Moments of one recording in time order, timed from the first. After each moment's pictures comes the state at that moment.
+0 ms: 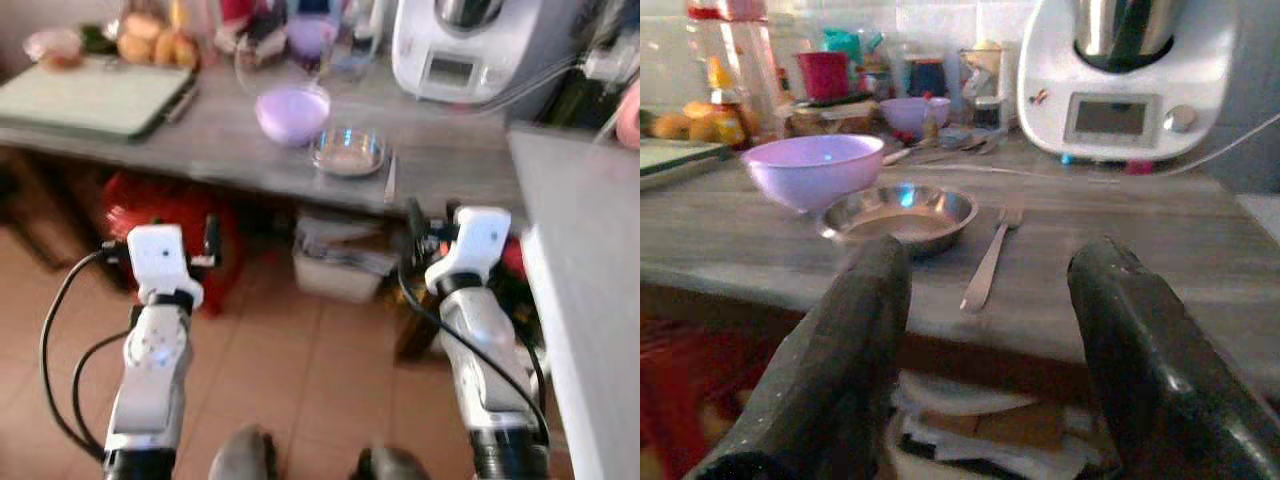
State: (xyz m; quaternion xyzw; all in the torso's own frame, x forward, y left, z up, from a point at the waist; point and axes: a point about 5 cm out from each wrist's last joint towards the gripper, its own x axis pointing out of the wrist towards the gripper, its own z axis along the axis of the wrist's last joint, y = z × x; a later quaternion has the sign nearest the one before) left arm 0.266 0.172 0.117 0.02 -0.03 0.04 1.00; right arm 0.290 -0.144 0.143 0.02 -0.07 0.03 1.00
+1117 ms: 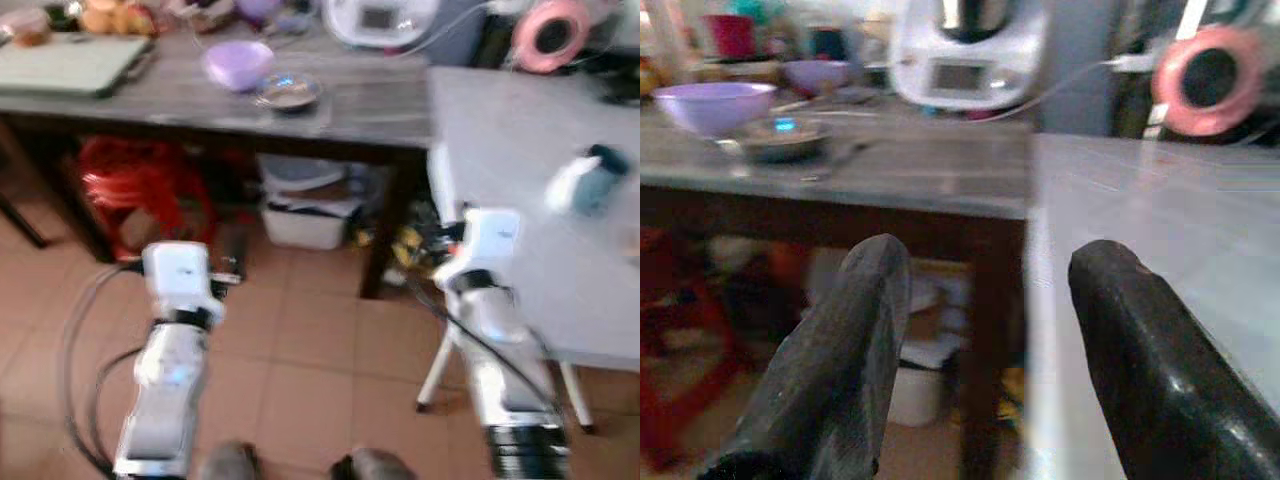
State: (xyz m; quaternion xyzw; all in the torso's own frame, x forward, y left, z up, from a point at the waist) left arm 0.256 0.146 0.122 0.01 -0.06 -0.03 1.00; right arm 0.290 -0.163 0.140 0.00 -0.05 0.02 1.00
